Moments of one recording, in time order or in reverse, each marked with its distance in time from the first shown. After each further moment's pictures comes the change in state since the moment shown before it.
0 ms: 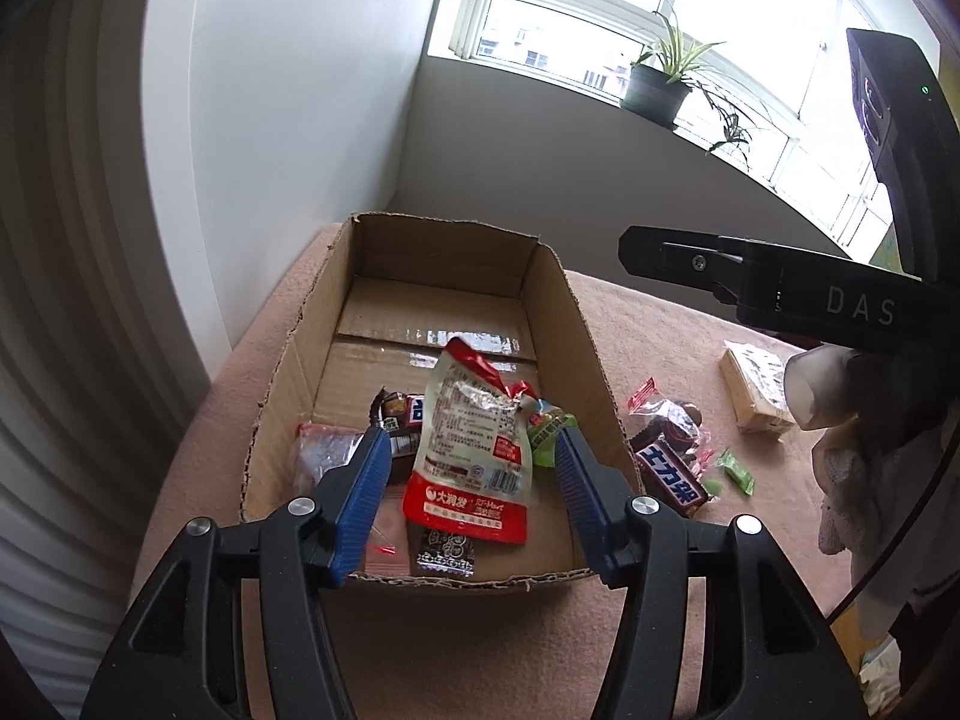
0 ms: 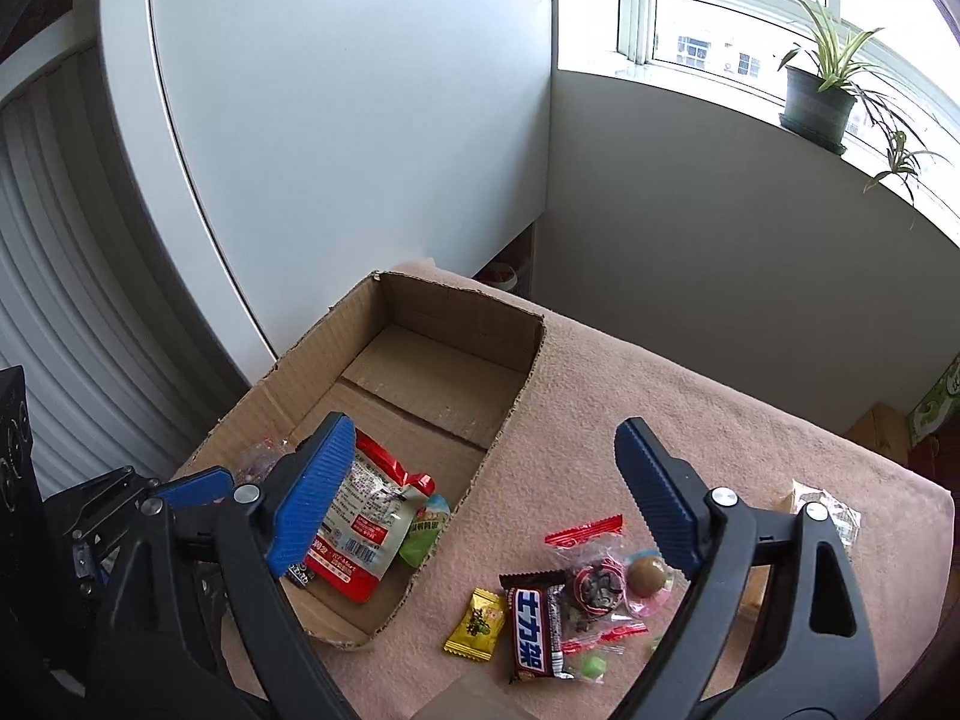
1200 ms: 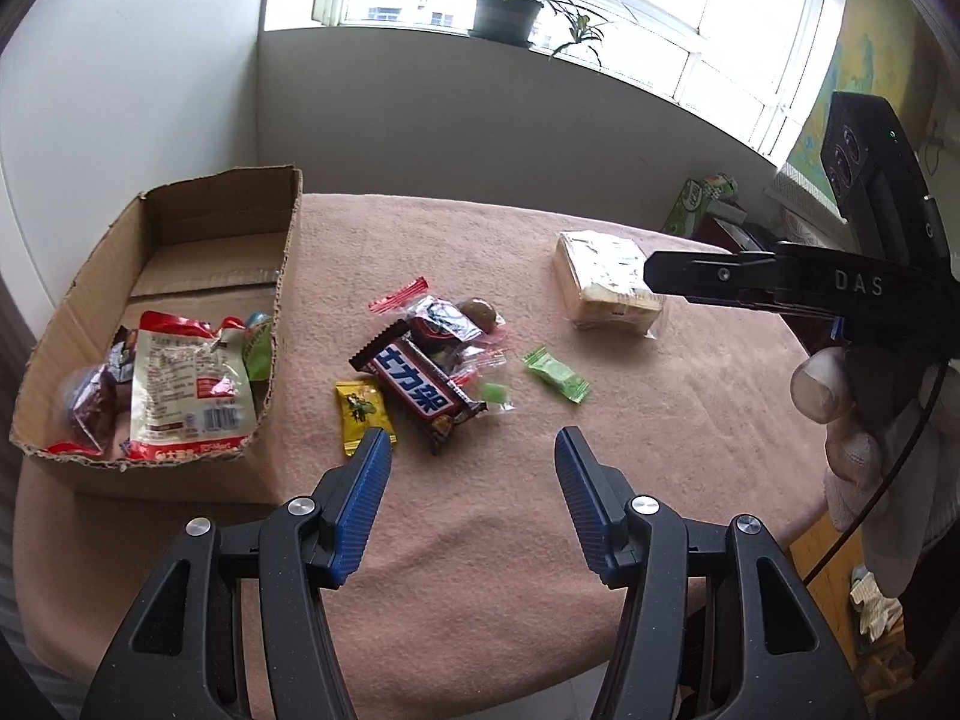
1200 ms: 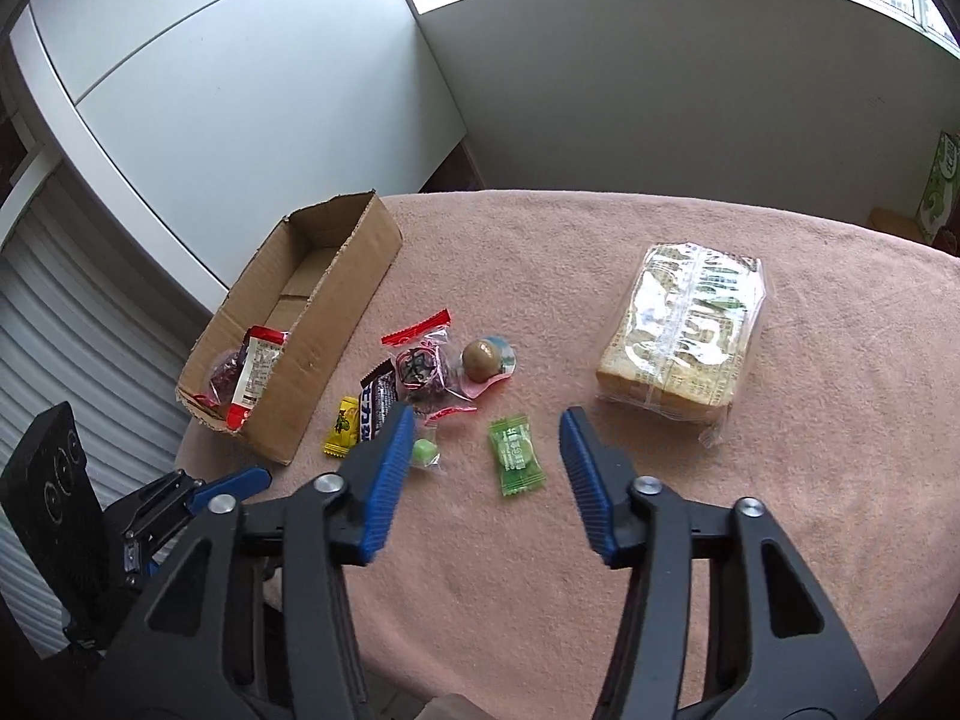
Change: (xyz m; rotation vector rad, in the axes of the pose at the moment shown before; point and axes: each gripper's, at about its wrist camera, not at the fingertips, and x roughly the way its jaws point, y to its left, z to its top) left arm 0.013 -0.135 -0.047 0.174 0.112 -0.141; right arm -0.050 -0.151 -0.122 0.307 0.115 0.143
